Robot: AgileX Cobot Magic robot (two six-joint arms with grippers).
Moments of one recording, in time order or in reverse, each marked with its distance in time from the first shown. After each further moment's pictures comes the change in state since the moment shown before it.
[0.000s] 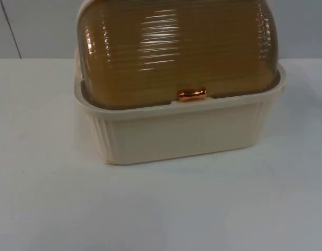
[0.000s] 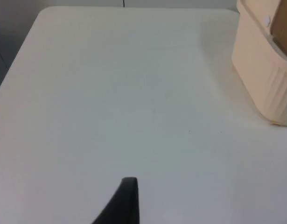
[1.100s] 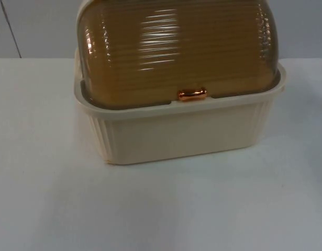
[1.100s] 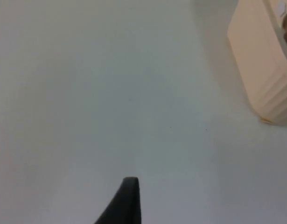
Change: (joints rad) right arm 0.000 0.868 -0.188 0.004 -0.290 -0.001; left arm 0.000 0.725 -0.167 -0.096 -0.260 0.013
